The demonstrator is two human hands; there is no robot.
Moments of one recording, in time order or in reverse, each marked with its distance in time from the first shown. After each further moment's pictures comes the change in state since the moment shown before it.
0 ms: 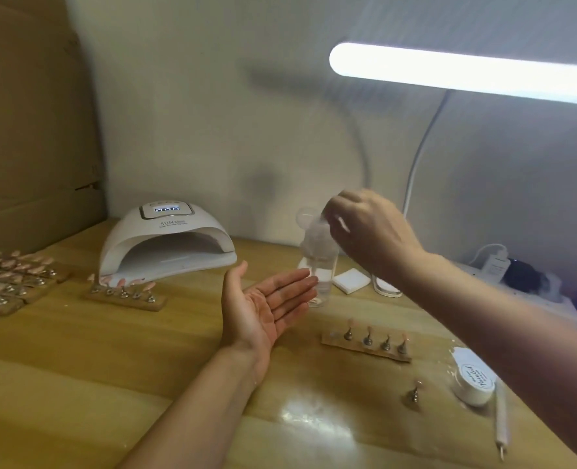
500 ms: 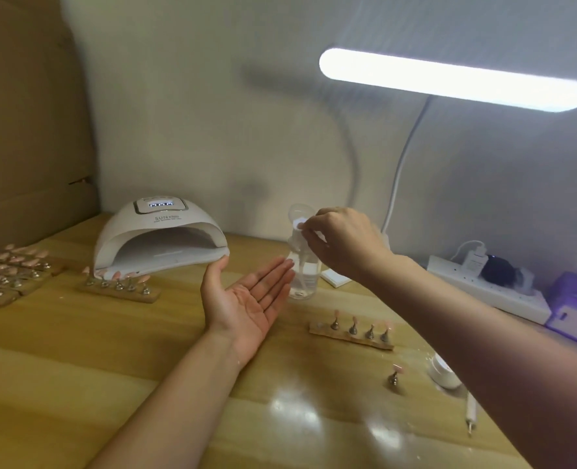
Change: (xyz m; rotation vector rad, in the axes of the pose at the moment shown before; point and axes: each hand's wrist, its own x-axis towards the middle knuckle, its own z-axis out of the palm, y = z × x) left_hand -0.007 0.012 0.000 -0.348 0.032 -0.120; right_hand -0.007 -0.017 0.000 -0.051 -0.200 0.091
